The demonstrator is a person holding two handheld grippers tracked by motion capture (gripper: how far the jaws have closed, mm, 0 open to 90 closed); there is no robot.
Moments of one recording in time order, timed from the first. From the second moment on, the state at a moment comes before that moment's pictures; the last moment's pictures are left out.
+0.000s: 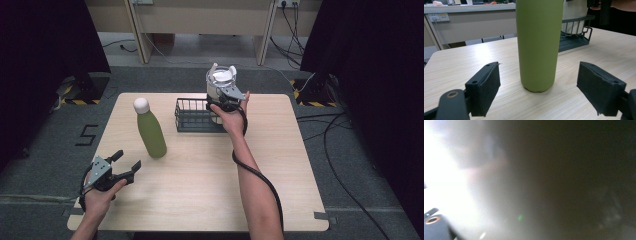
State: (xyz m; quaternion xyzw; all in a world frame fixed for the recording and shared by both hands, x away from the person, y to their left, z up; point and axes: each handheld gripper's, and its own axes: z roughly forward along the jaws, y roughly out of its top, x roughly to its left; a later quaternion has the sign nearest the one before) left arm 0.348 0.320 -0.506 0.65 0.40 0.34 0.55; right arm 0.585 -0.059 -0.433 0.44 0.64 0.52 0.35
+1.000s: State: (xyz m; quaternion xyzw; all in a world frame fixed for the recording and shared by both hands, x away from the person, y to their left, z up) left arm 0.349 0.318 -0.504 0.65 0.39 0.34 0.55; right arm 0.539 -0.087 -0.429 0.42 0.66 0.53 0.34
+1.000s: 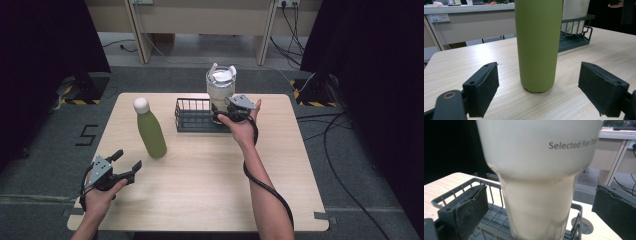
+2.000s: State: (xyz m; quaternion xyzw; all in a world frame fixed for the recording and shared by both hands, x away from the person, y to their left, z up) left arm 0.387 0.298 -0.479 0.65 0.37 0.33 0.57; right arm 0.475 -0.132 -0.437 0.42 0.65 0.53 0.34
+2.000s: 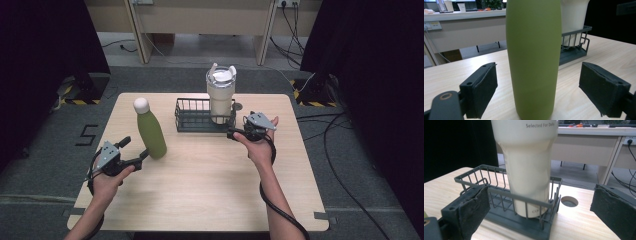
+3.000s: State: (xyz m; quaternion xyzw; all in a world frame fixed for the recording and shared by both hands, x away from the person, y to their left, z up) left arm 0.442 0.272 -0.471 0.65 0.37 0.32 0.57; right arm 0.432 -0.180 -0.452 0.45 0.64 0.52 0.35
